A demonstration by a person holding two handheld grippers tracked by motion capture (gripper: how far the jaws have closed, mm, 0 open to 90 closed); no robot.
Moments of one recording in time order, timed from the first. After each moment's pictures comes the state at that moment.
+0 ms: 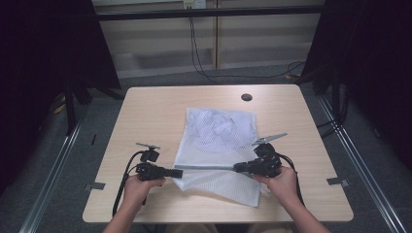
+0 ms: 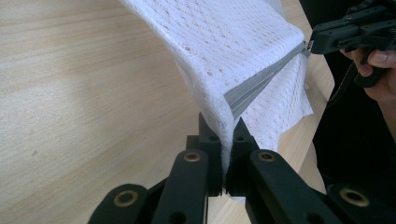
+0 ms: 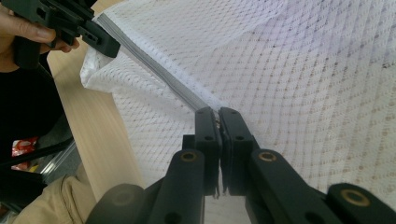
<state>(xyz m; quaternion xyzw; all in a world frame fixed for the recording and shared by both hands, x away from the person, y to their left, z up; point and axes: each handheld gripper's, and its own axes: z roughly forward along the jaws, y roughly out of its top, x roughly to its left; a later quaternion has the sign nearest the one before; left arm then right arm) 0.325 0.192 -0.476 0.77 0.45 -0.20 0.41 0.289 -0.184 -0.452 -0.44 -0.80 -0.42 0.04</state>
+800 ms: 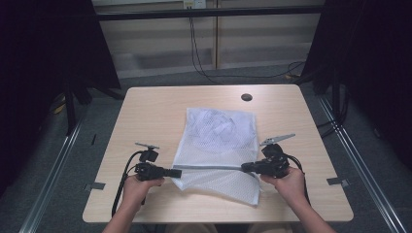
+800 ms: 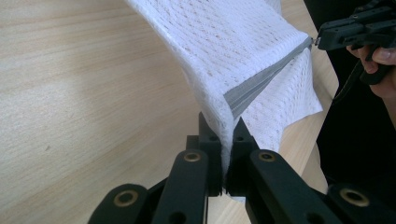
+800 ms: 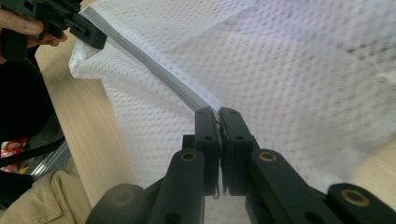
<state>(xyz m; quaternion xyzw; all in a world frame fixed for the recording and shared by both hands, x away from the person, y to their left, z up) 0.325 0.196 -0.477 0.76 0.46 -0.19 0.41 0.285 -0.206 -0.453 -0.45 -0.79 -0.41 0.03</state>
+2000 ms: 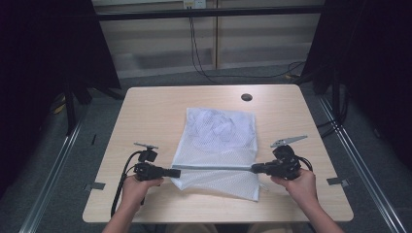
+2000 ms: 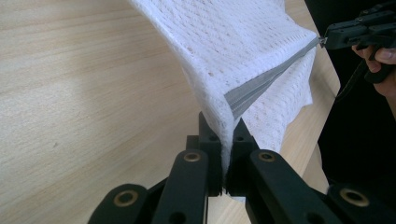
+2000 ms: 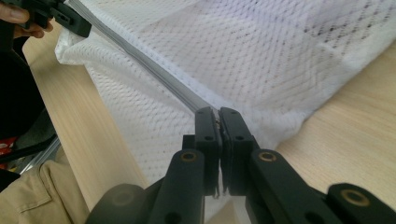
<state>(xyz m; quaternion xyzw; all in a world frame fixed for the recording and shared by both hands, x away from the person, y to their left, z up) 0.325 0.199 -0.476 0.77 0.46 -0.18 0.41 0.276 -0.232 -0.451 -0.46 -0.79 -0.40 0.02</state>
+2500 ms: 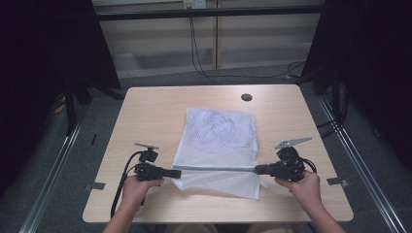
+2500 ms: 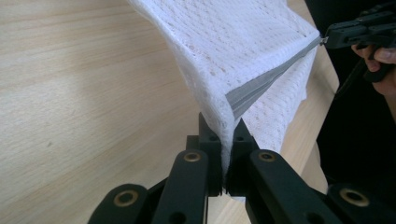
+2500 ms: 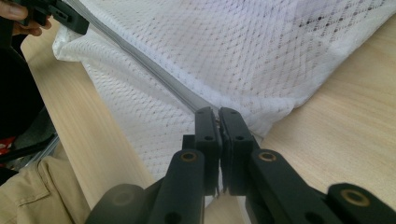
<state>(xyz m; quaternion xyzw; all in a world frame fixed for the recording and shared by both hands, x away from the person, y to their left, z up) 0.325 0.198 -0.477 0.77 0.46 -0.19 0.40 0.270 -0.240 -0.452 -0.46 -0.79 -0.40 0.01</state>
